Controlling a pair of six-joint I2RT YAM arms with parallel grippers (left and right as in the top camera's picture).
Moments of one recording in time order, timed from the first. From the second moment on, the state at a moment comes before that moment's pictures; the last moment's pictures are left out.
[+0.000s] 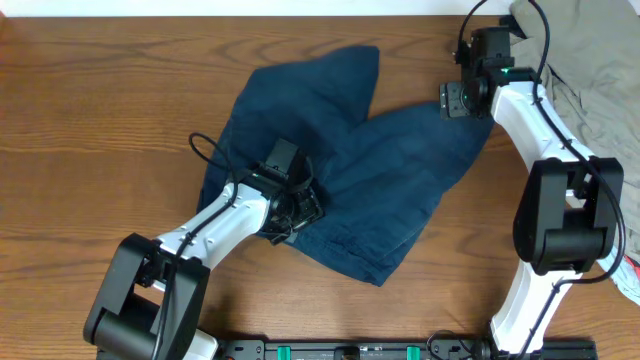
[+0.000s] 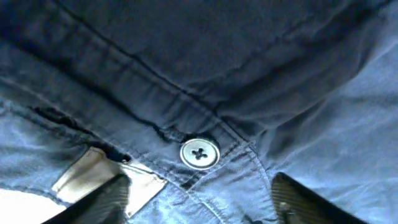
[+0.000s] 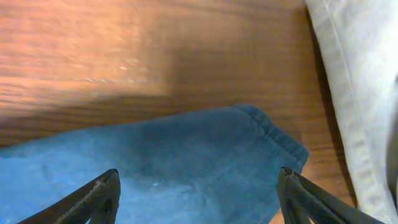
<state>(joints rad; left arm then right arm) -0.46 1.66 0.87 -0.58 0.26 -0.96 0.05 2.07 1.57 -0.62 0.10 -0.04</state>
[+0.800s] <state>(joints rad) -0.46 1.66 0.87 -0.51 0.28 -0.97 0.00 2.16 1.54 -0.96 0.14 0.06</state>
